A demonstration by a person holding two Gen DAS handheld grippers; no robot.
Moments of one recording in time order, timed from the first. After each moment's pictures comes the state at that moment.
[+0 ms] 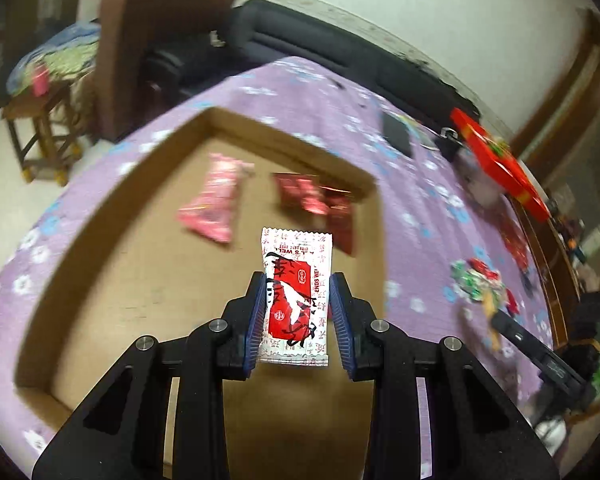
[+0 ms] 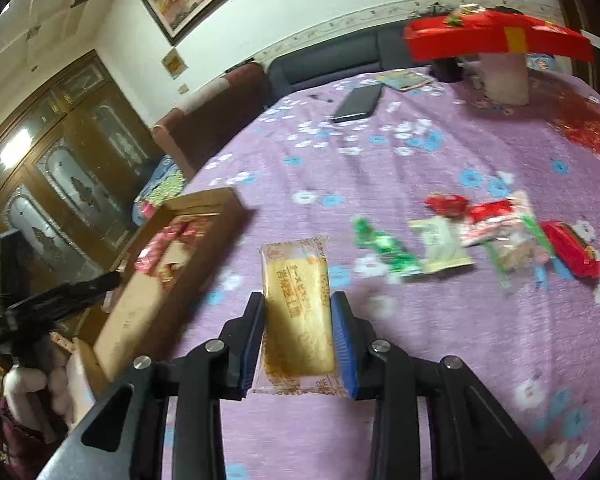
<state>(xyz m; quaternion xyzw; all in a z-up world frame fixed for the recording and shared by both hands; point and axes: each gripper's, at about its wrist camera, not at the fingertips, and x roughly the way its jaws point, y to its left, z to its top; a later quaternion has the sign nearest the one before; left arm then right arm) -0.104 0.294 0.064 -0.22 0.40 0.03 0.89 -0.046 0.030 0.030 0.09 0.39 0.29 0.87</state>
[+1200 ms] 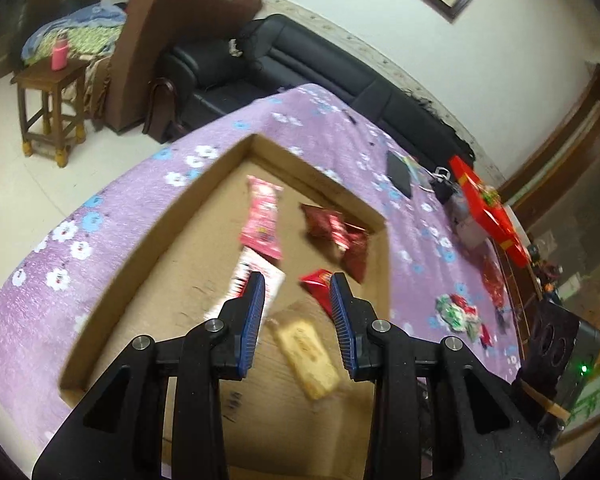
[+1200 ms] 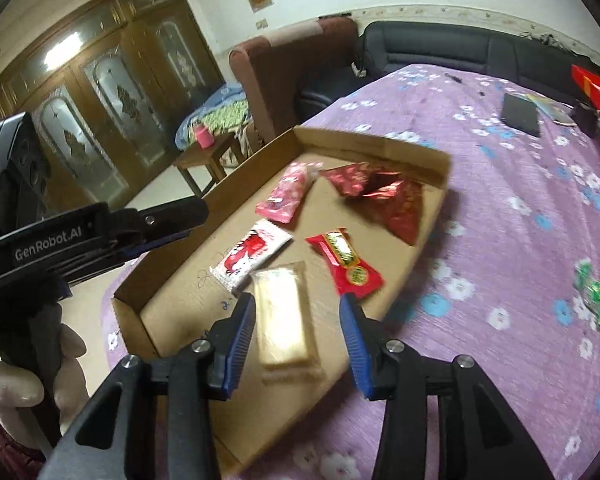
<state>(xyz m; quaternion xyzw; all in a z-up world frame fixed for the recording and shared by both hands) -0.131 0.331 0.082 -0.28 0.36 0.02 0.89 -0.086 0.209 0.029 -0.04 0.41 0.38 0.83</state>
